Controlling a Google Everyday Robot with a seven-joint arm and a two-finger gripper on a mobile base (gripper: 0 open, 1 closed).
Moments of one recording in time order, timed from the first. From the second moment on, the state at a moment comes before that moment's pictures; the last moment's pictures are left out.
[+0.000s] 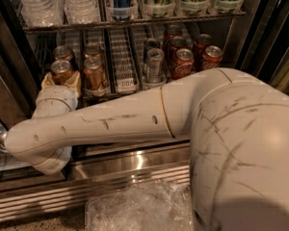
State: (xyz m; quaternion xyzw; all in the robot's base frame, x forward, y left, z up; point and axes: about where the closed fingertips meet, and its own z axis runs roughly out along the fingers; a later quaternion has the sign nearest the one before) arm 0.643 0.226 0.848 -0.01 0.72 0.04 0.69
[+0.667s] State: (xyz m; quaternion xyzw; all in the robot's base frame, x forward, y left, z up) arm 0.641 0.224 0.861 -0.01 0.71 0.04 0.70
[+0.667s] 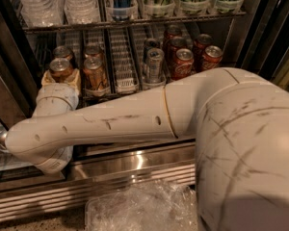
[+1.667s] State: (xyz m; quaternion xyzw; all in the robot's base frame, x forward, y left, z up) arm 0.594 0.225 0.916 -0.02 0.70 0.10 0.71
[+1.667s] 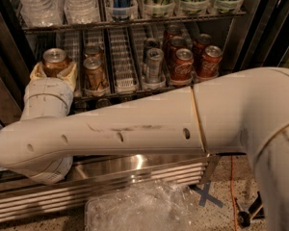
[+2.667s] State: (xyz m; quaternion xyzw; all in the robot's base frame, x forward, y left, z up) arm 0.523 0.189 0.913 -0.02 0.71 0.16 0.69
